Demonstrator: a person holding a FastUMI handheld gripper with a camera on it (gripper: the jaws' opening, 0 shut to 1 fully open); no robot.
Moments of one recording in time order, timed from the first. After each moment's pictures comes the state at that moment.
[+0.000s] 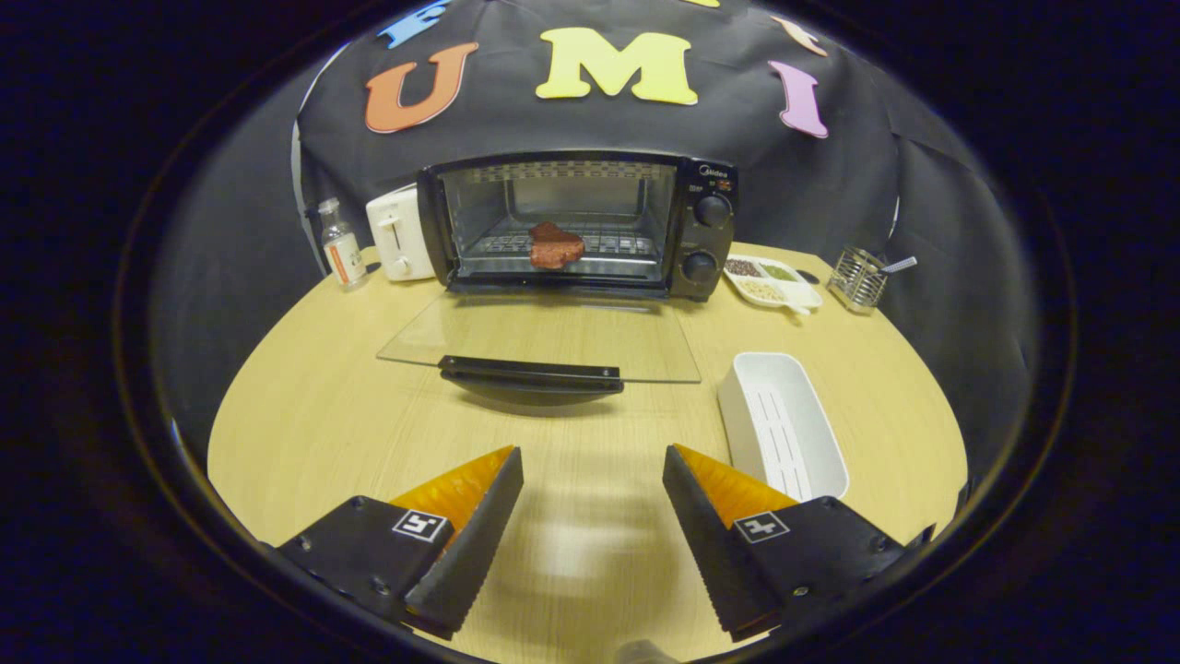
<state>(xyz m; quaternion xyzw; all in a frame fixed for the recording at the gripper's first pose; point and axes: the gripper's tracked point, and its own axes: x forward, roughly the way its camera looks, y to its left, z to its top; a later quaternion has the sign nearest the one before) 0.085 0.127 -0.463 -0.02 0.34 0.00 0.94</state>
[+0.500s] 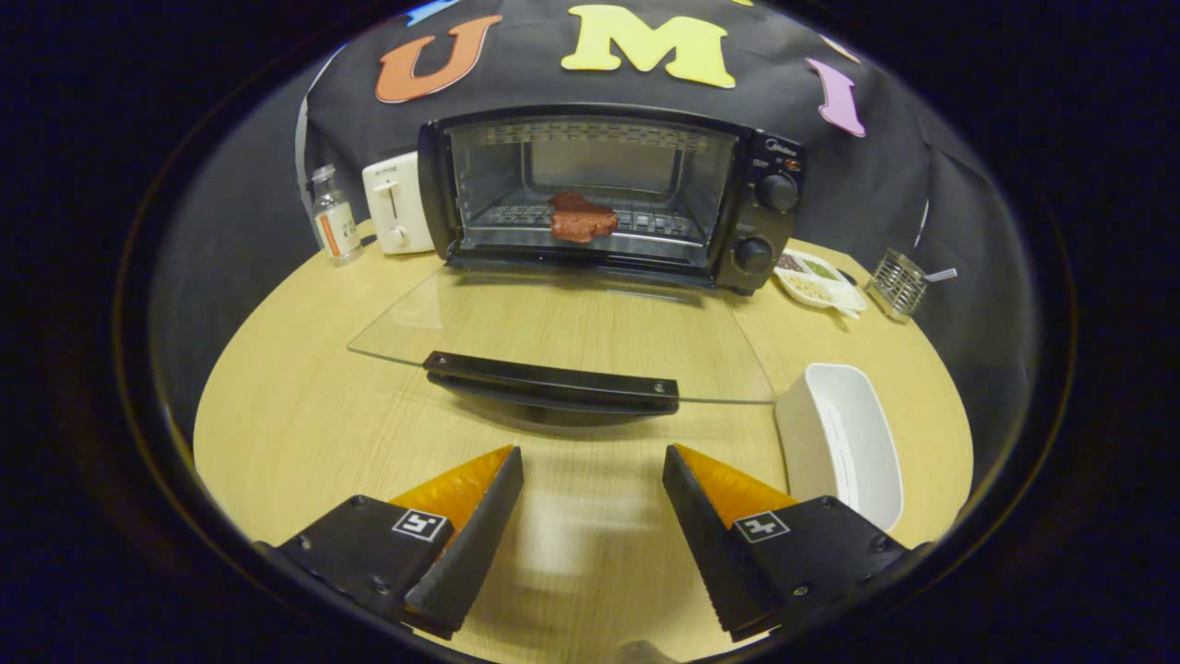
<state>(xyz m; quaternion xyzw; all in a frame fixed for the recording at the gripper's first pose) 0.123 0.148 -0.495 -0.04 0.37 0.02 0.93</state>
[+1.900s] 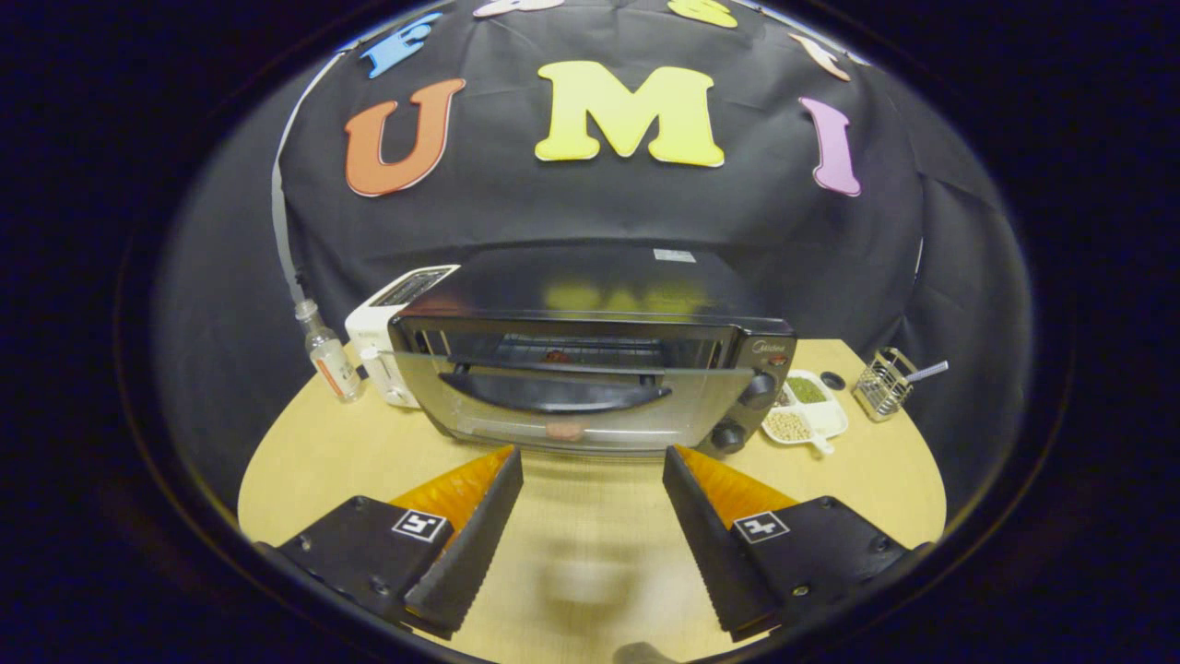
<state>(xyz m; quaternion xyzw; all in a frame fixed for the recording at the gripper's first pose) 0.217 0.150 -0.343 -0.01 0.28 0.01 0.96</state>
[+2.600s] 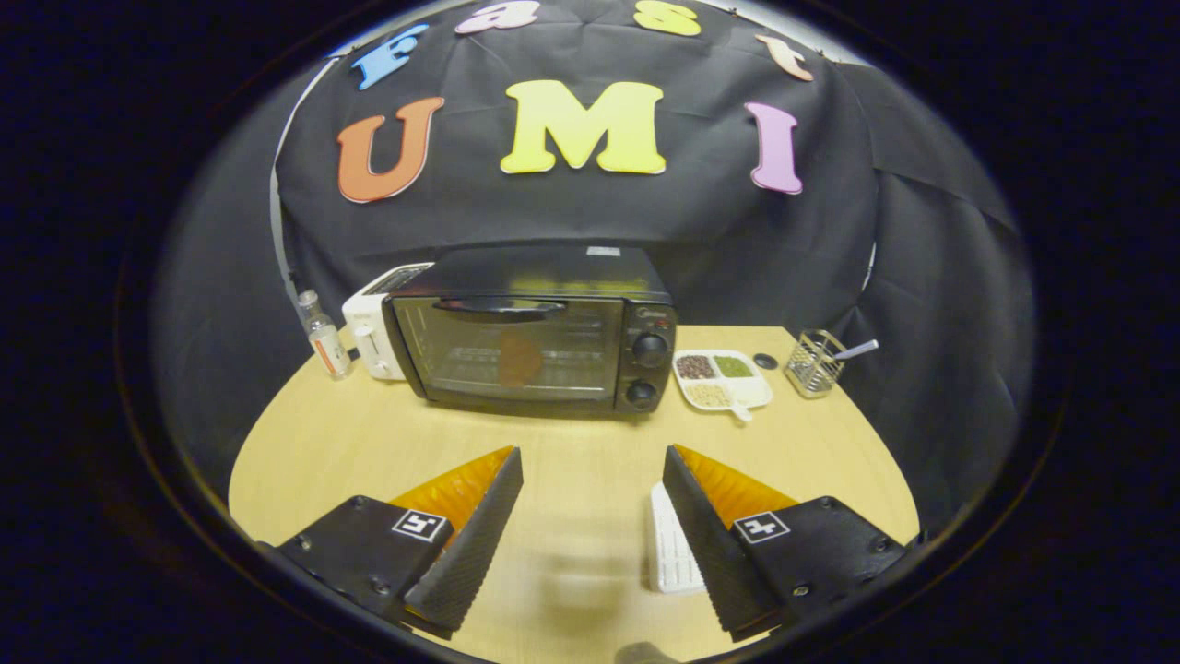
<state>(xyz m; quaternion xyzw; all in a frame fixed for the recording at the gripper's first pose) 0.117 0.069 -0.323 -0.01 0.27 -0.03 0.96</state>
